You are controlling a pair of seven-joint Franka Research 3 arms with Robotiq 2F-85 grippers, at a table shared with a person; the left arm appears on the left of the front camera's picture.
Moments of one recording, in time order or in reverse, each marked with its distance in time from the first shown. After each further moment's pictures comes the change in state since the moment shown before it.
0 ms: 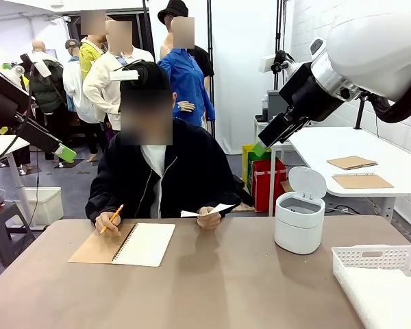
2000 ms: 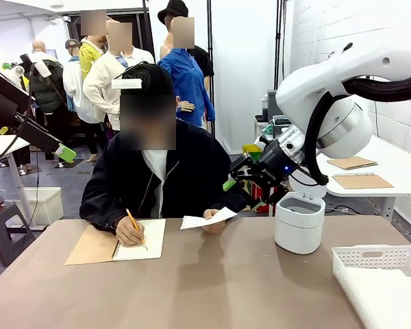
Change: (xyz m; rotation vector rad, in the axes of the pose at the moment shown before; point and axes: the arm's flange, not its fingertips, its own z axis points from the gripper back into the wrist) left arm 0.000 0.001 0.000 -0.002 0.000 0.001; right arm -0.033 -0.072 -0.183 0.384 0.249 -0.943
